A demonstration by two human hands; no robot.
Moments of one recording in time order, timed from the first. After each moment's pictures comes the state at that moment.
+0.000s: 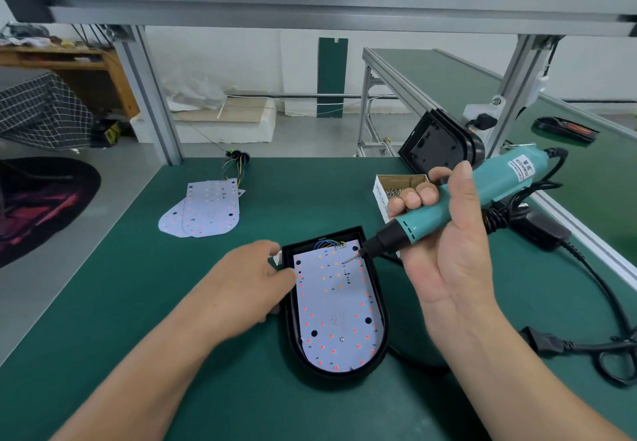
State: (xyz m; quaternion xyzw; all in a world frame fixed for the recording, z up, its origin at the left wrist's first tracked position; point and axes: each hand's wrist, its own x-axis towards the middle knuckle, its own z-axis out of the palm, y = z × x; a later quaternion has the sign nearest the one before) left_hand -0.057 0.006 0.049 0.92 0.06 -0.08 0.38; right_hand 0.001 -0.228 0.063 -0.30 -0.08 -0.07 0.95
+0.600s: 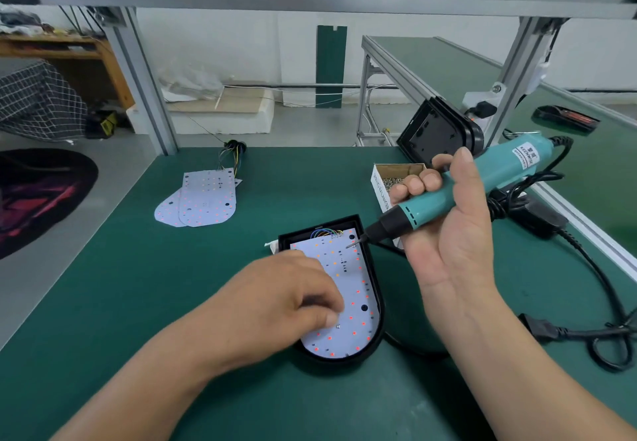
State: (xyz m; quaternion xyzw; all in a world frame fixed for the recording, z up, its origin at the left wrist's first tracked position) left_hand -0.076 -0.015 0.053 0.92 -0.27 -0.04 0.28; right_hand 0.004 -0.232 0.065 -0.29 -0.05 -0.08 0.95
